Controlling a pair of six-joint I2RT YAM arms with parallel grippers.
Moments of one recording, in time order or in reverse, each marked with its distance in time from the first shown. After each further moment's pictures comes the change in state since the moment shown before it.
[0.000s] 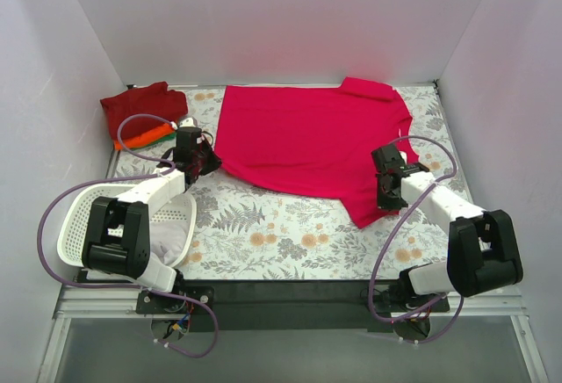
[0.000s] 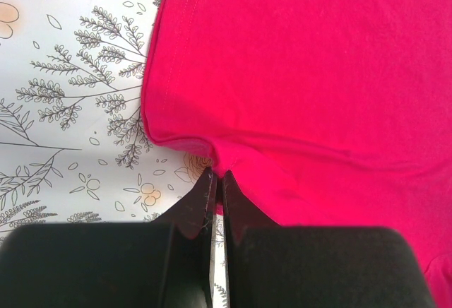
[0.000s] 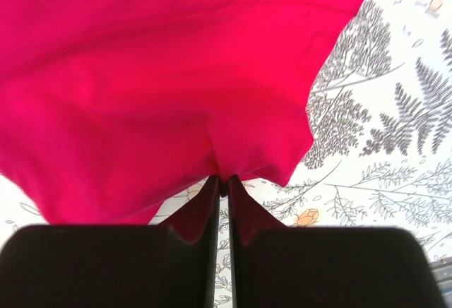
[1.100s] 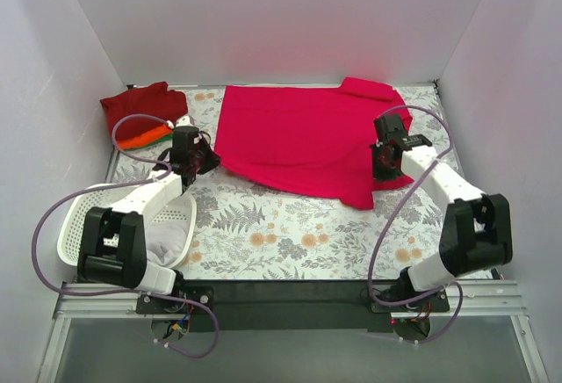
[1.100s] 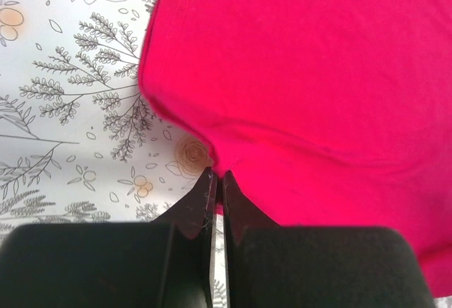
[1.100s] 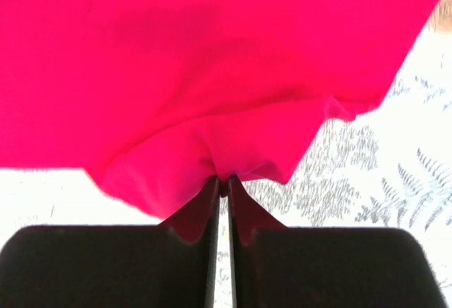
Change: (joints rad) left arm 0.000 -0.034 0.005 -0.025 0.001 -0.013; right arm -0.048 0.179 0.344 -0.021 -0.137 -0.148
